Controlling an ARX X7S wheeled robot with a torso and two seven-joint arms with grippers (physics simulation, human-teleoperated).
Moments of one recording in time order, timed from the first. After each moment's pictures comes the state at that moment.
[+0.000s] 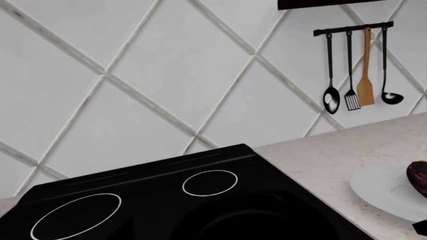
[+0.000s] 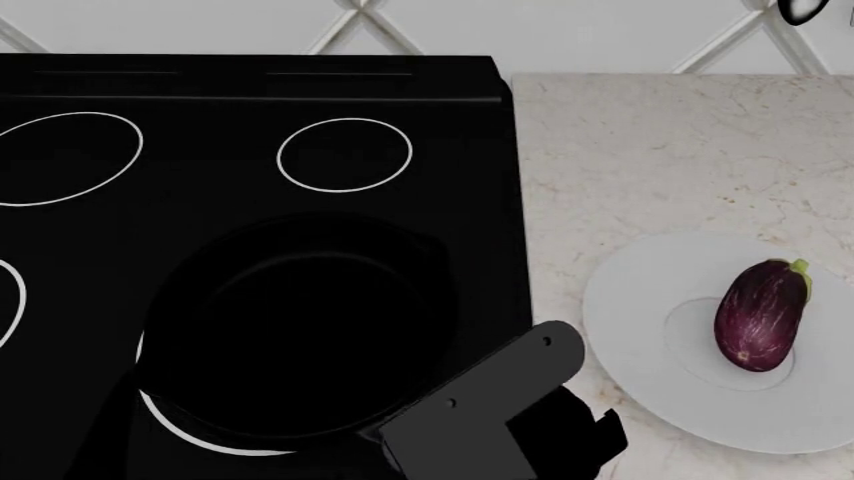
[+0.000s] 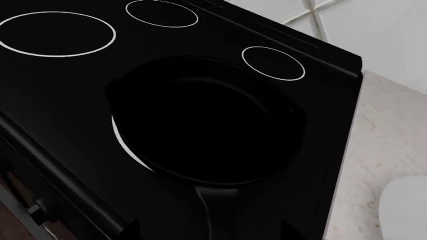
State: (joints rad) left arm -0.26 -0.93 0.38 1.03 -0.93 -0.49 -0.80; right arm 0.71 0.50 -0.26 -0.72 1.58 1.43 0.85
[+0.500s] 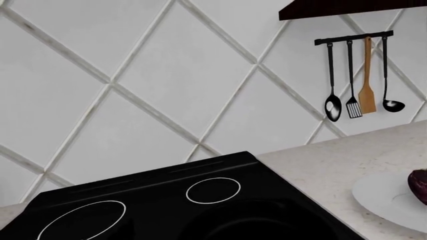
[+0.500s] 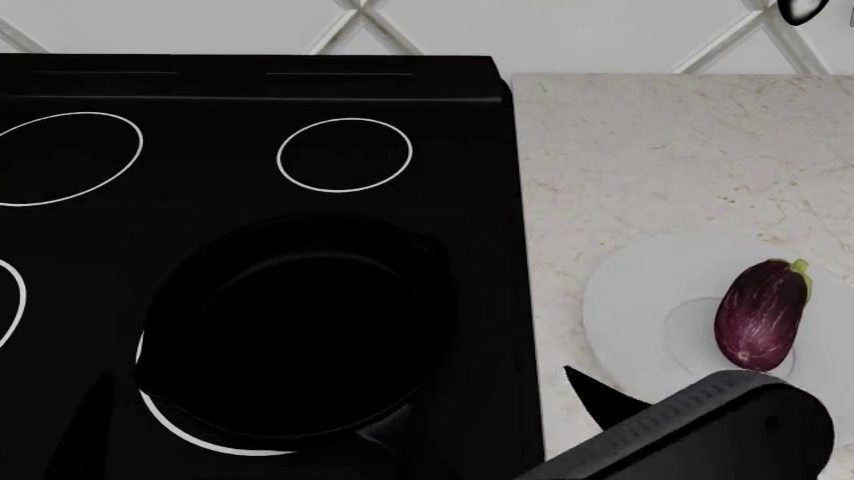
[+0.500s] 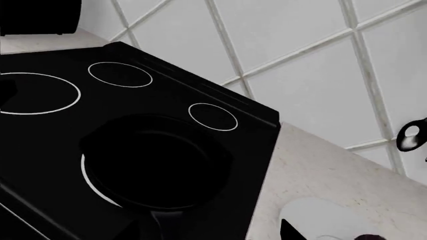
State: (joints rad) left arm -0.34 -1.07 0.56 1.04 -0.93 -0.32 -0.91; right arm 0.90 0.76 -0.21 -0.99 2.23 1.17 1.45
